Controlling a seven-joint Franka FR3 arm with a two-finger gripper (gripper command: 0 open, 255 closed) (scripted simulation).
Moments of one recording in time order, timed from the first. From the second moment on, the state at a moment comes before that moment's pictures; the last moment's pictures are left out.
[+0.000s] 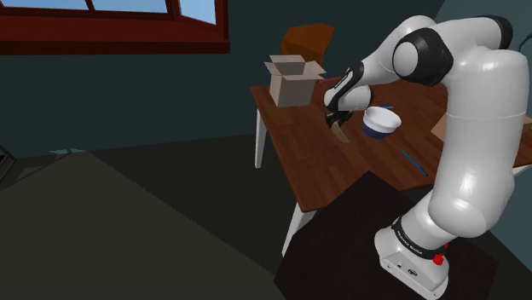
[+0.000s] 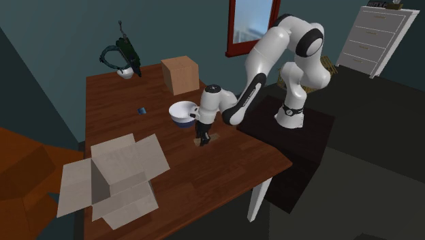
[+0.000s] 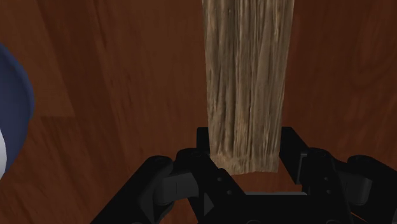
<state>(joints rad) -0.05 0.52 -0.46 -2.13 0.26 2.77 -0.21</state>
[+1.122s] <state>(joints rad) 0.05 0.34 -0.59 -2.13 0.12 2.60 -0.13</state>
